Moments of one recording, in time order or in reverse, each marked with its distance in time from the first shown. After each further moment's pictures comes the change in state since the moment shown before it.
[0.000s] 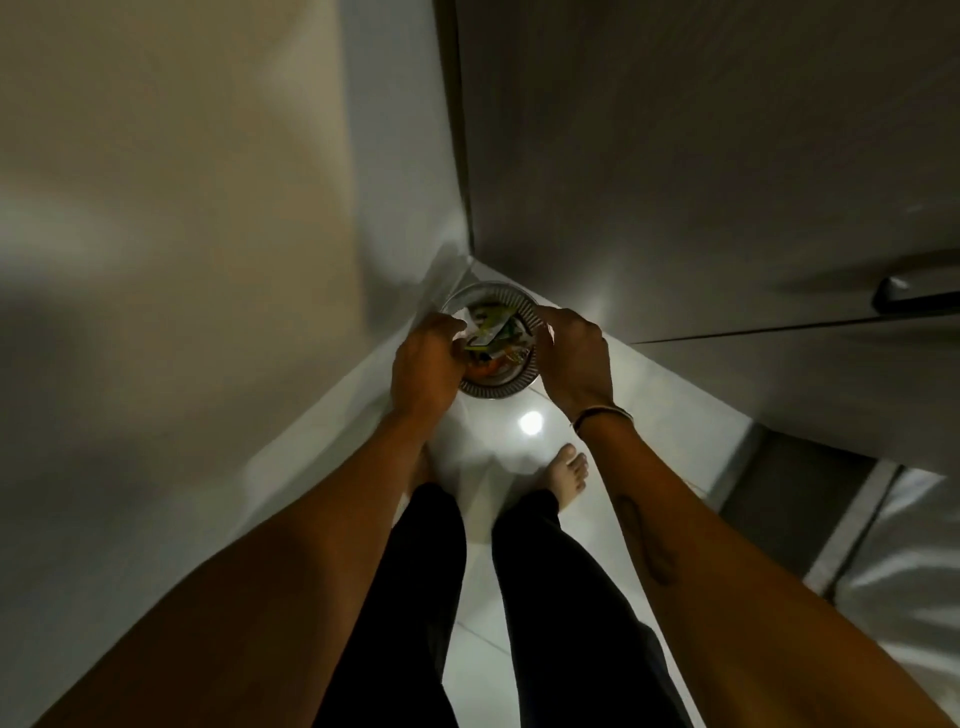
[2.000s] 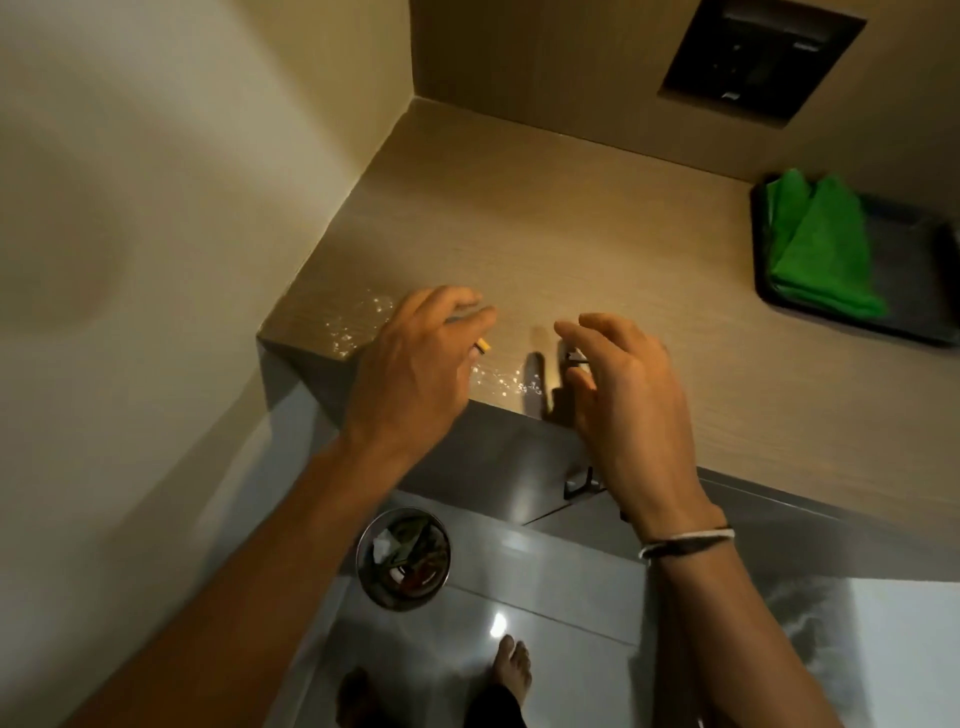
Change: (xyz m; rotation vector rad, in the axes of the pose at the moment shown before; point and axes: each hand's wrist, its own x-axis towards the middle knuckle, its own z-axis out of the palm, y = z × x) left_hand -0.037 0.347 -0.290 0.137 0.277 0.826; right_hand -0.093 -0.102 -0.406 -0.165 0.553 -0.128
